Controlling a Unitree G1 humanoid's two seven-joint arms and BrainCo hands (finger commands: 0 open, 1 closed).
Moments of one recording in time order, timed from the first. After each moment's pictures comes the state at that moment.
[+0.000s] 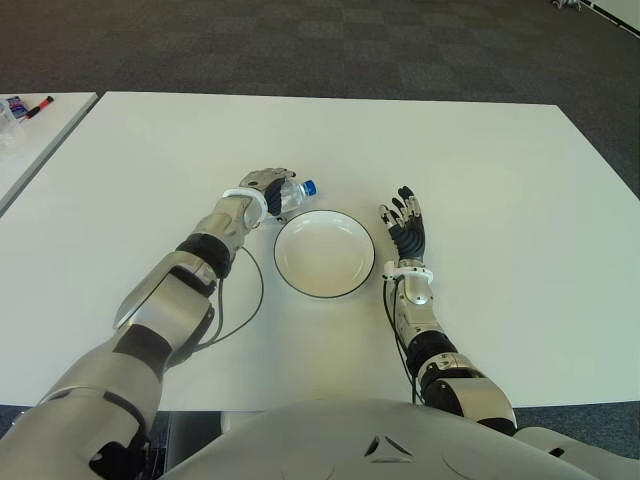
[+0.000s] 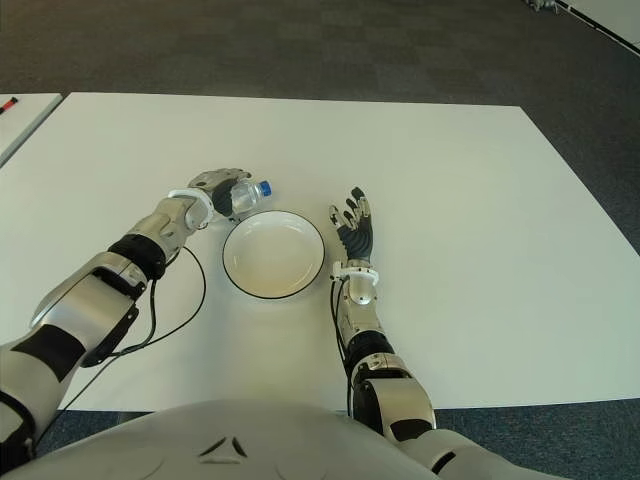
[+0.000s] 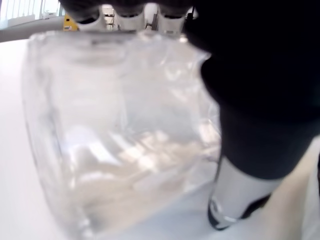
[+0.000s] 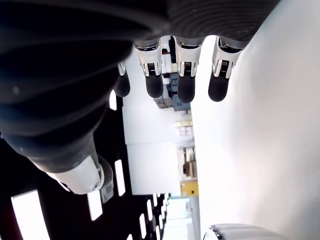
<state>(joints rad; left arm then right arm) -0.76 0.27 -0.58 1.09 0.77 -0.07 0.03 -0.28 0.07 -0.06 0.93 0.01 -0.66 -0.17</state>
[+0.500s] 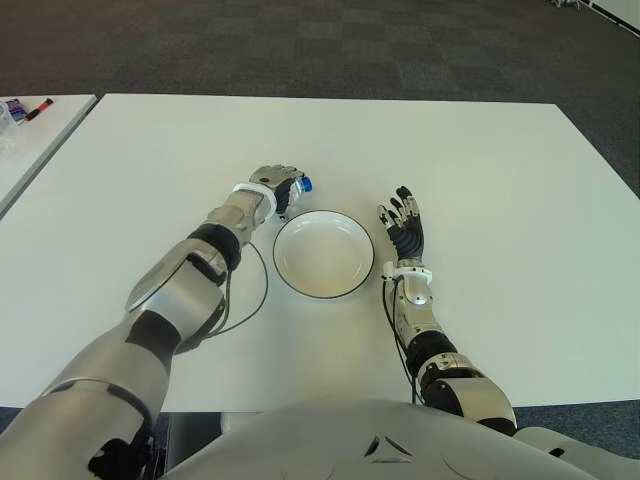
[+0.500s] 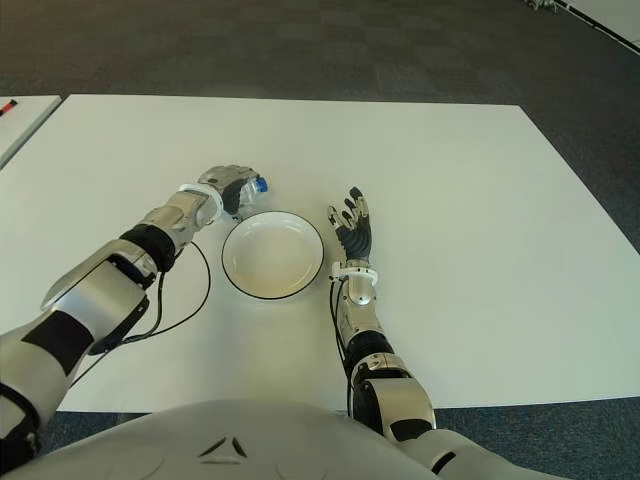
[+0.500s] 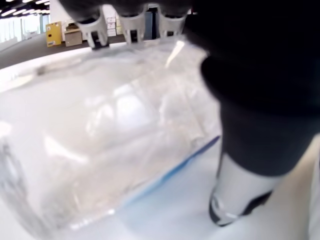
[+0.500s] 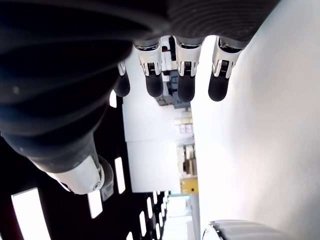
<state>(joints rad) -0.83 0.25 -0.68 1.19 0.83 -0.08 0.06 -0.28 0.07 -0.06 0.93 0.01 -0.66 -0.17</state>
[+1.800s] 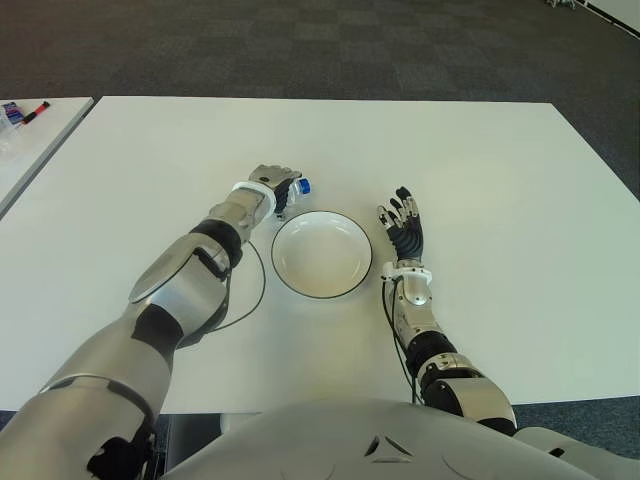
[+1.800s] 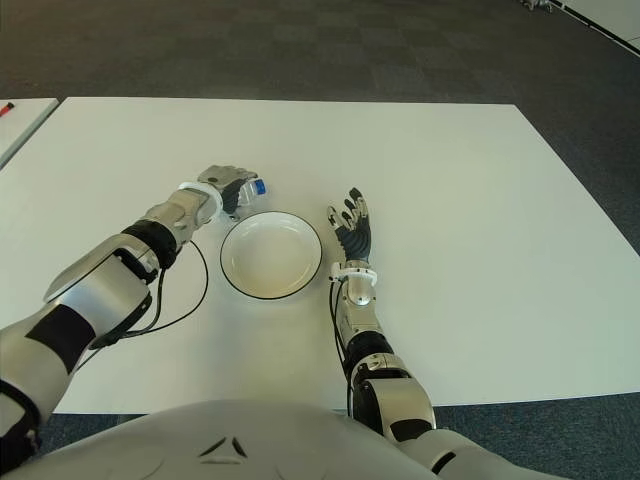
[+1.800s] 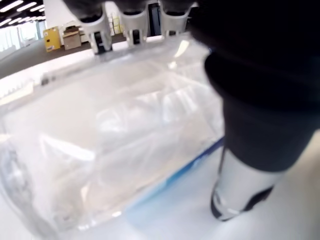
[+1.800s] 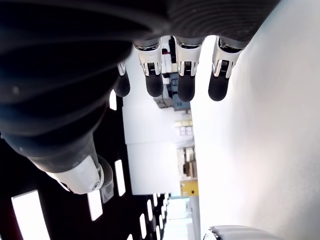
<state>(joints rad) -0.85 0.24 -0.72 1.26 0.79 -0.09 0.06 -0.28 0.07 -0.06 0.94 0.01 -0.66 -0.18</state>
